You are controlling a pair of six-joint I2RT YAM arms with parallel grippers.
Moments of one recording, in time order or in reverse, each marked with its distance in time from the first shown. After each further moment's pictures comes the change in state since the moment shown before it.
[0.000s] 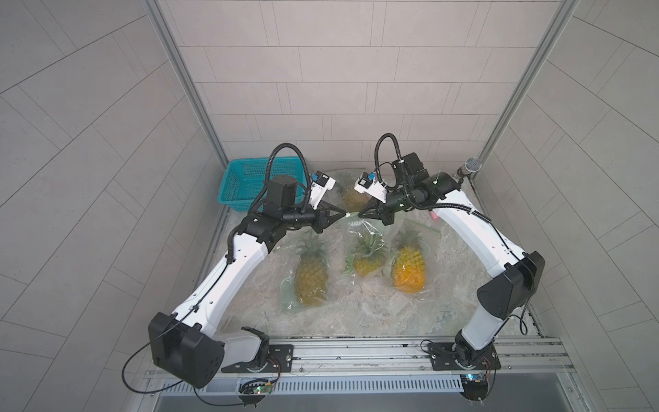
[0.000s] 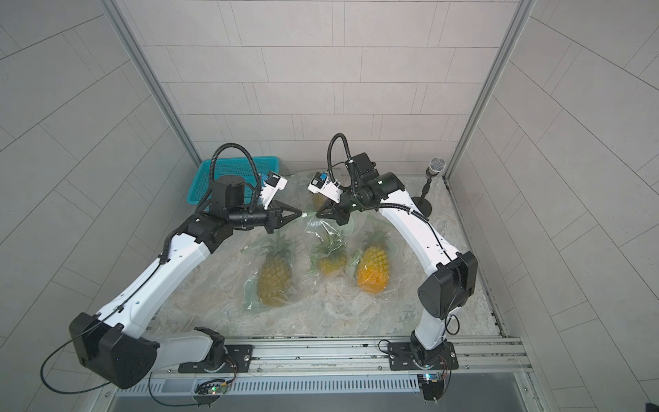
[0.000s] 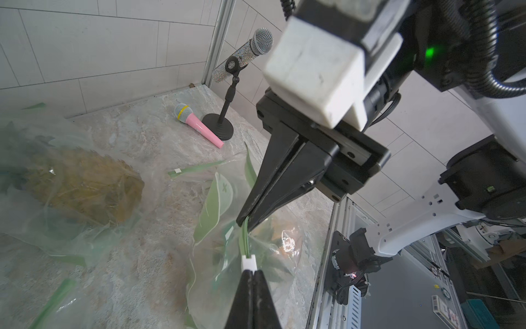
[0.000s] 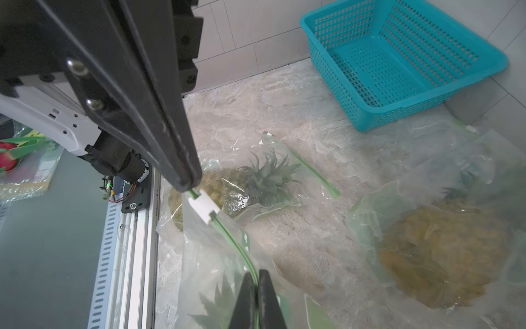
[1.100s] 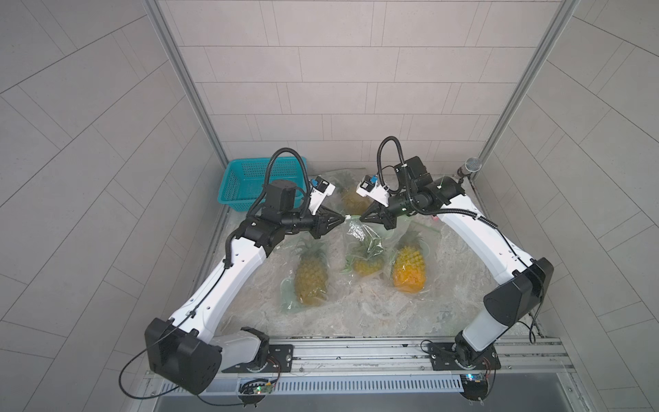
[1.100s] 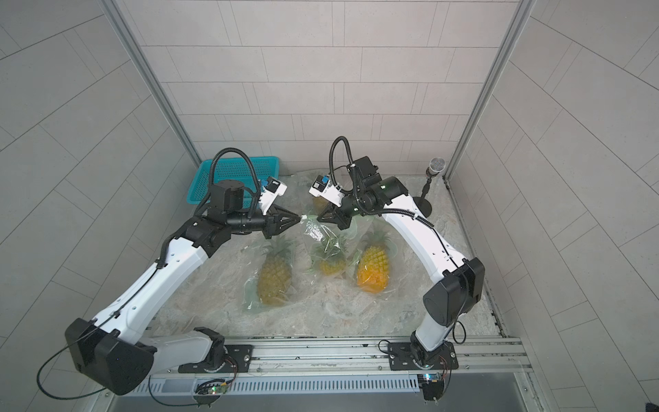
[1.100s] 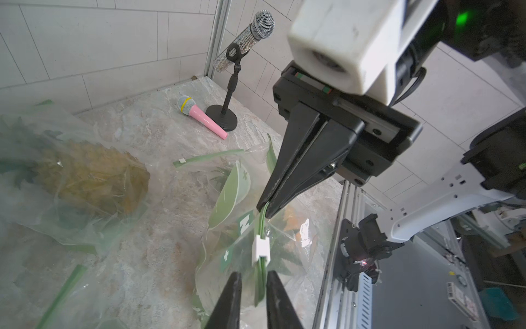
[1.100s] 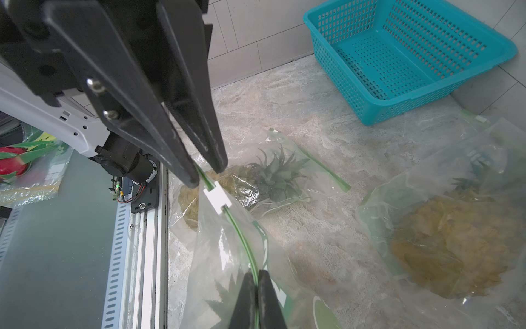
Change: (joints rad) left arm 0.000 -0.022 -0.034 -0.038 -0.005 0.069; right arm 0.014 -0.062 -0.066 0.013 0.009 0.031
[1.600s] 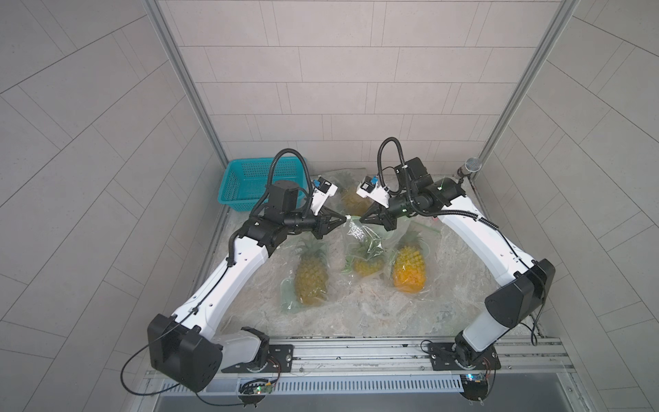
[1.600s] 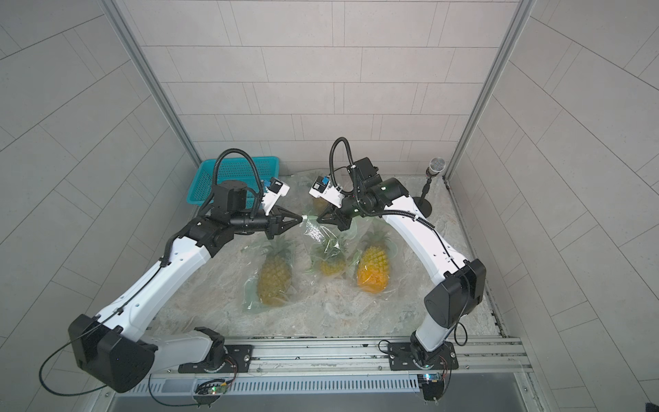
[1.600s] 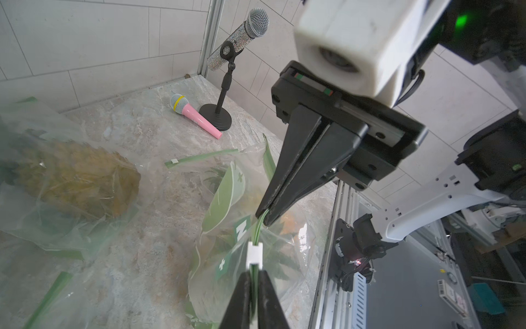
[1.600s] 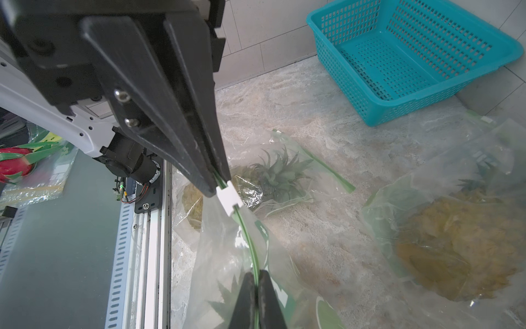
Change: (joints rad) left arm -0.015 0.018 -0.009 0.032 0.014 -0.012; right arm 0.003 -0.013 -0.021 0.010 -0.011 0.006
